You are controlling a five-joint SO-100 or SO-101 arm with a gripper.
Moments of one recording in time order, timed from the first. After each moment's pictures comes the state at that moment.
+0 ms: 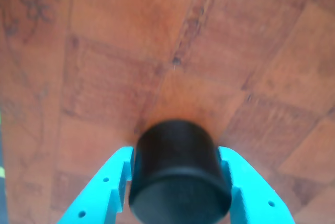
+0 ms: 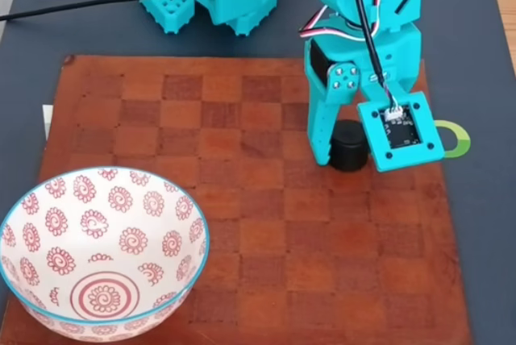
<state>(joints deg) -35.9 91.5 125.2 56.2 106.6</state>
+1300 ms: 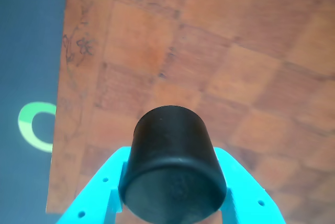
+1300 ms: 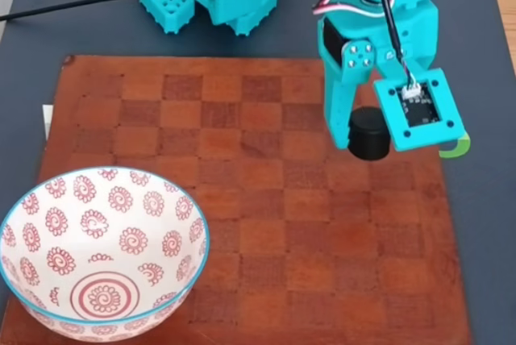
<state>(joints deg) -32.3 91.4 103.5 75.0 103.3</state>
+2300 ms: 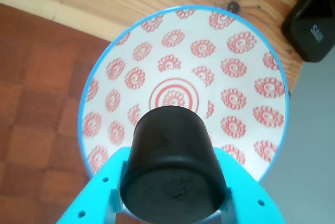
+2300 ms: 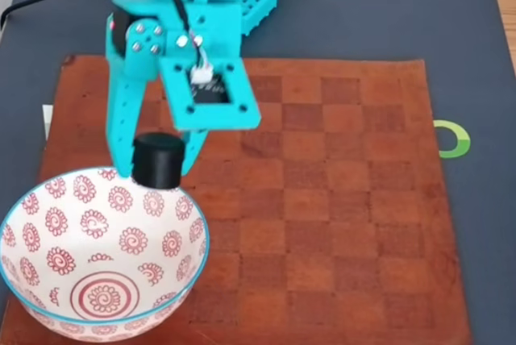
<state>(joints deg) 2.5 74.6 74.1 68.8 66.0</state>
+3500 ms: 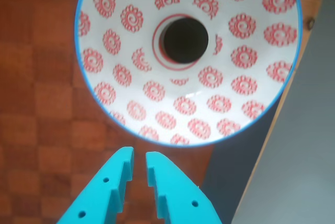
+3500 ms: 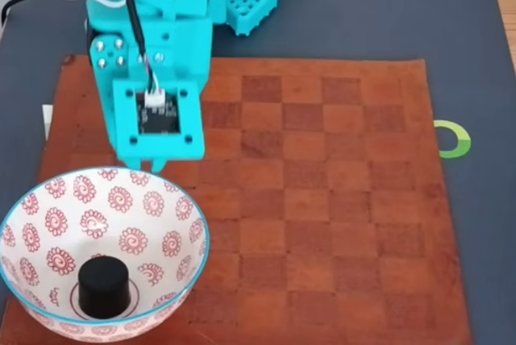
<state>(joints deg) 4.7 79.0 69.6 87.3 74.6</state>
